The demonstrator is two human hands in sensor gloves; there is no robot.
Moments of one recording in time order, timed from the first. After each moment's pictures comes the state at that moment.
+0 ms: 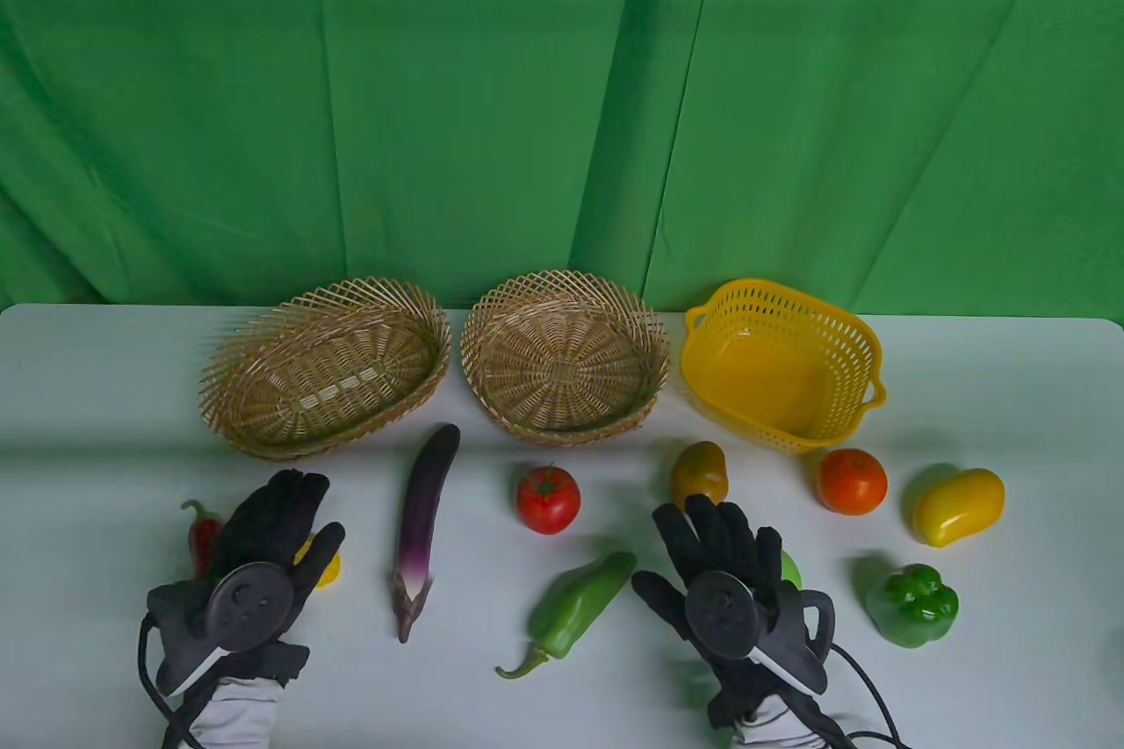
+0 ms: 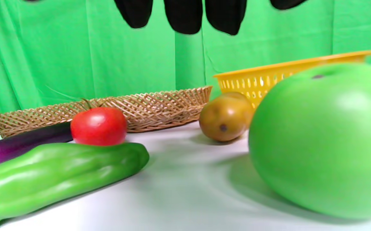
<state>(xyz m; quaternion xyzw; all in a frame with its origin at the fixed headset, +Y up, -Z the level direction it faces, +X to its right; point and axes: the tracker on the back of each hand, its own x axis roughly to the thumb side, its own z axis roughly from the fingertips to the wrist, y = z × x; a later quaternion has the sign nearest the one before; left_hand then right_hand) -0.305 -0.711 -0.266 0.16 -0.01 0.12 0.98 0.156 -0.713 -0.275 0.12 -0.04 0.99 0.10</state>
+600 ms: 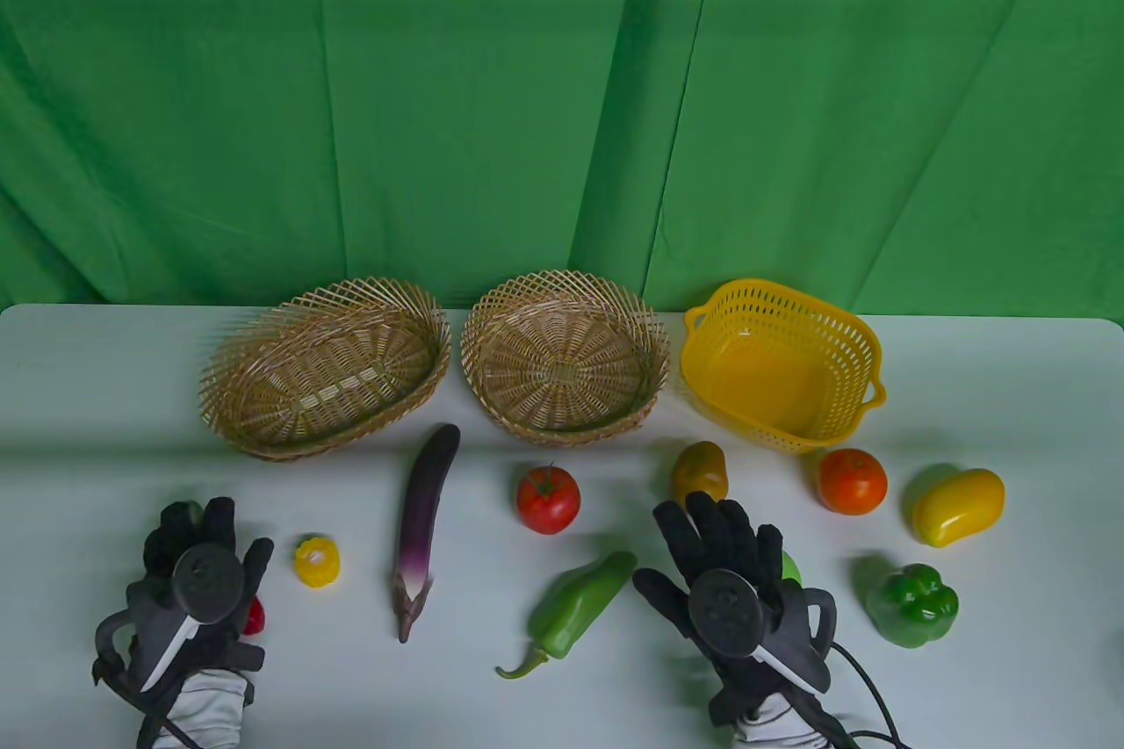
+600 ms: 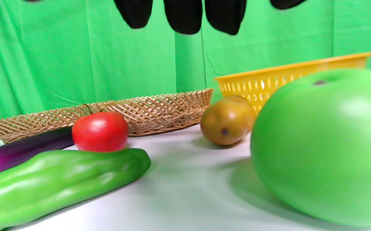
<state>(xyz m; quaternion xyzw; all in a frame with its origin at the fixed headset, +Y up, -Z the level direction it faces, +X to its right) -0.358 -0.773 -0.277 -0.01 0.16 0.09 0.98 0.156 -0.709 -0.275 0.12 -0.05 0.99 0.10</state>
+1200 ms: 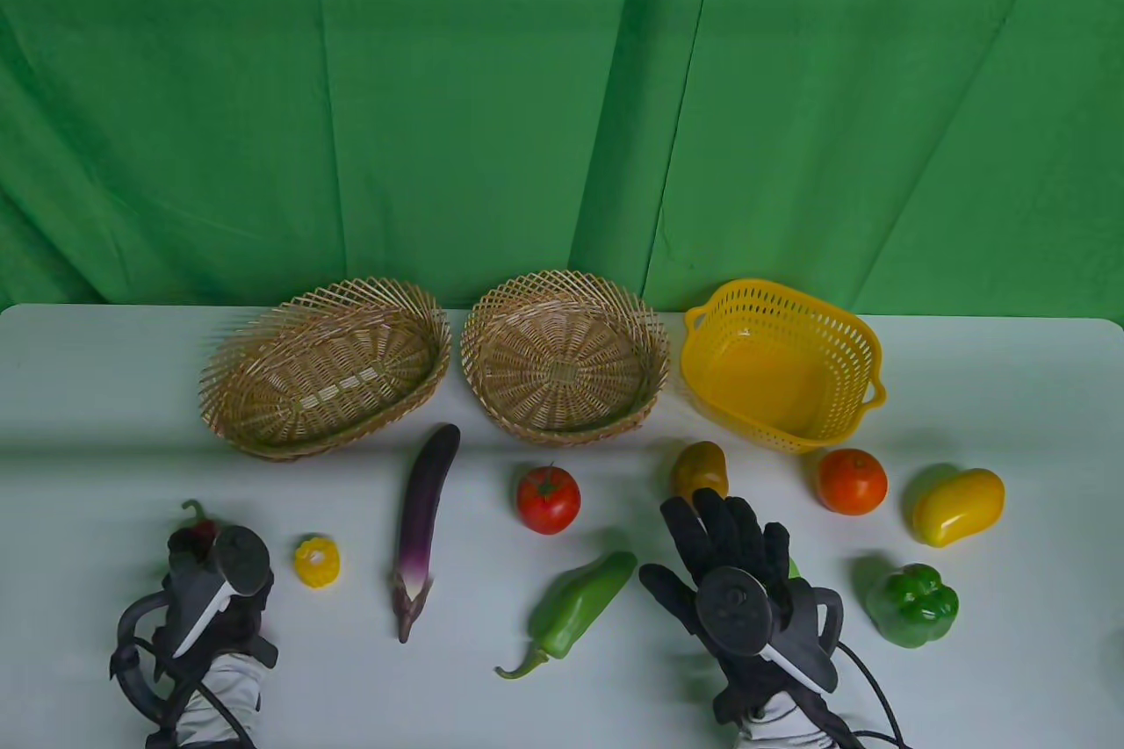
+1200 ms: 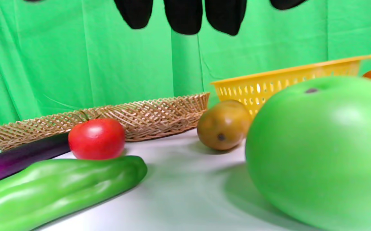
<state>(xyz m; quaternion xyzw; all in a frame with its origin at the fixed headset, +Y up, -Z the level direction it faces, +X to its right) -0.349 -0.793 -0.297 -0.12 0.20 0.03 0.97 0.161 -0.705 -0.275 0.11 -0.05 0.99 0.11</state>
